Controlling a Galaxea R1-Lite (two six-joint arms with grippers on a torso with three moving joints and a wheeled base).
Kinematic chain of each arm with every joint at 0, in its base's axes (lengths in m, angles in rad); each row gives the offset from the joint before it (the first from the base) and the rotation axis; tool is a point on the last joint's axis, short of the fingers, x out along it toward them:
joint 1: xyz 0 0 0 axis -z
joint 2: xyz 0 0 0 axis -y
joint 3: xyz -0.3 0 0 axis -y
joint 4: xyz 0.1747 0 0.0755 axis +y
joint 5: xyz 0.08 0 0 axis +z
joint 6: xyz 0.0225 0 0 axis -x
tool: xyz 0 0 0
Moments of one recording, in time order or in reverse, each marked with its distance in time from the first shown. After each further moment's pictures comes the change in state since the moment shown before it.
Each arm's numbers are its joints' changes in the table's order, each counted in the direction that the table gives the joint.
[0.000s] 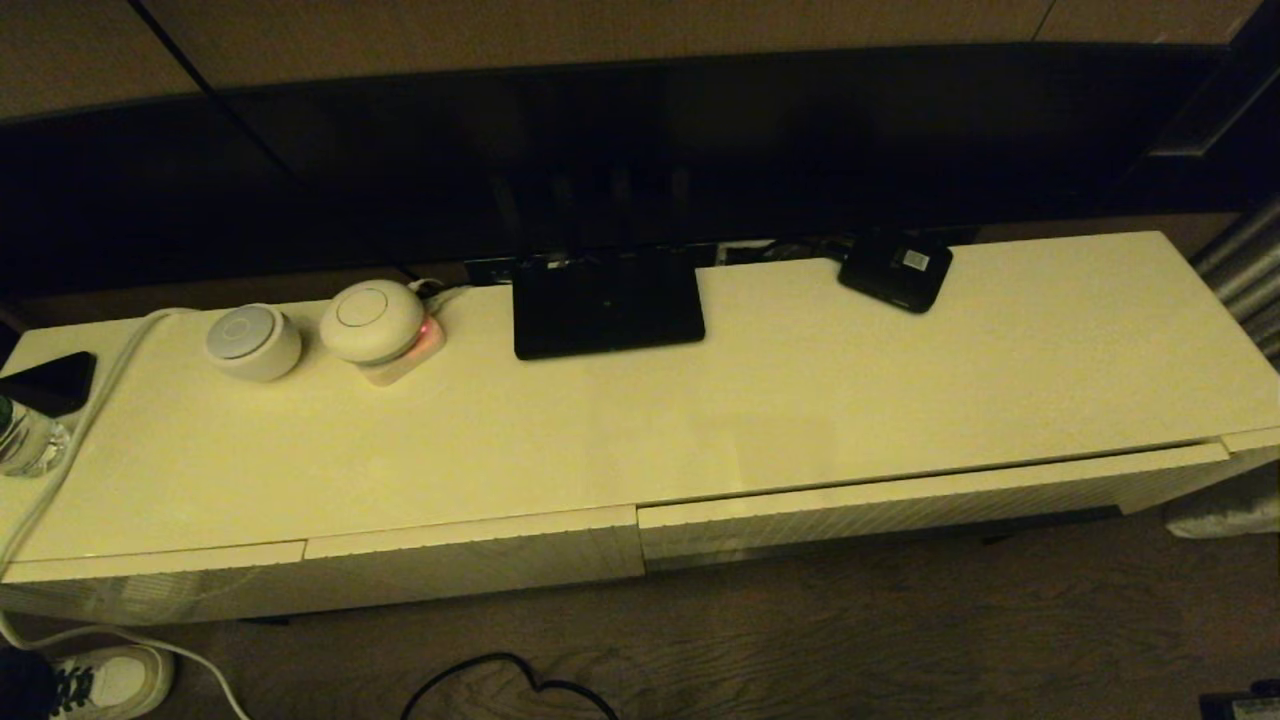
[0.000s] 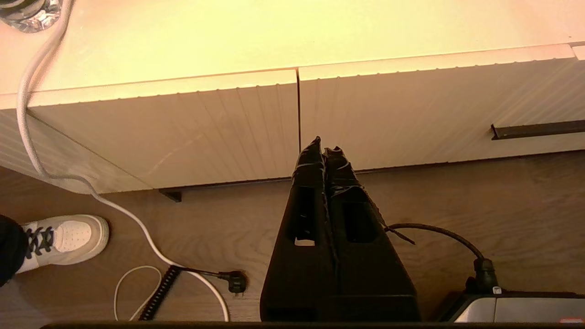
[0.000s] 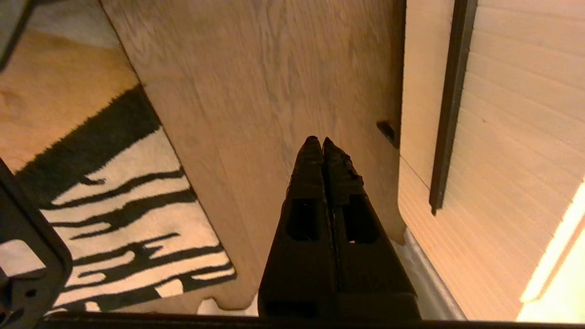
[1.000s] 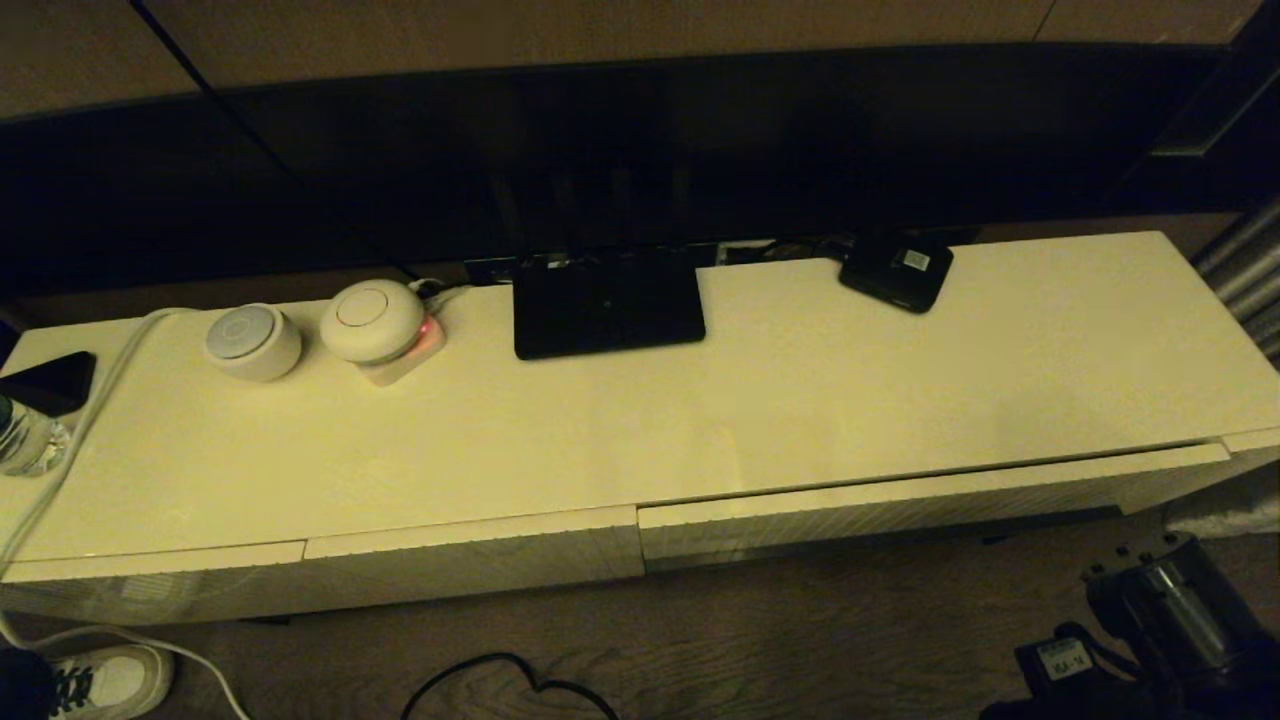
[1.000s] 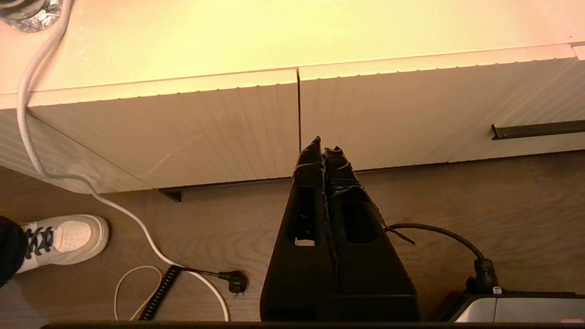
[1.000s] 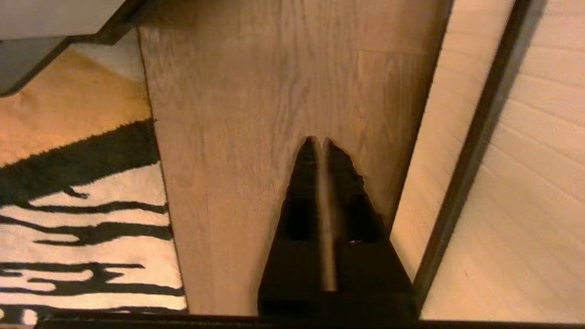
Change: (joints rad) left arm 0.000 0.000 0.000 0.000 0.000 0.000; right arm -0.125 -0.414 0.145 -0.120 0.108 0.103
